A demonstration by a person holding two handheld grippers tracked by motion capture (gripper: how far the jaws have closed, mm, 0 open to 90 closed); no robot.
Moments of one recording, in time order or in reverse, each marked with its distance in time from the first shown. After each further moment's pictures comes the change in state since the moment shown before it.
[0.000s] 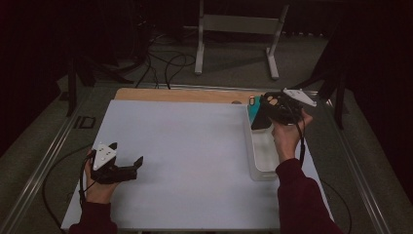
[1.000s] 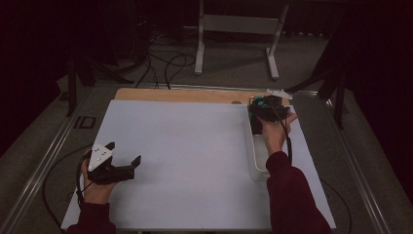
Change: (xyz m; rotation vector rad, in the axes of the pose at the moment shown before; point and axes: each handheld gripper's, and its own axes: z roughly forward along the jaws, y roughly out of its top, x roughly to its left) left arm 0.003 0.002 -0.007 -0.038 -0.002 -0.026; right arm 0.009 -0.028 0.065 0.206 -0.119 -0.059
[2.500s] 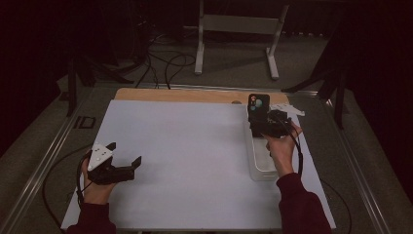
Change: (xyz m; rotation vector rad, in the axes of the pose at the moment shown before) left arm 0.000 0.000 0.000 0.009 -0.028 -0.003; right arm -0.008 -0.029 -0.064 -0.064 0.286 -0.012
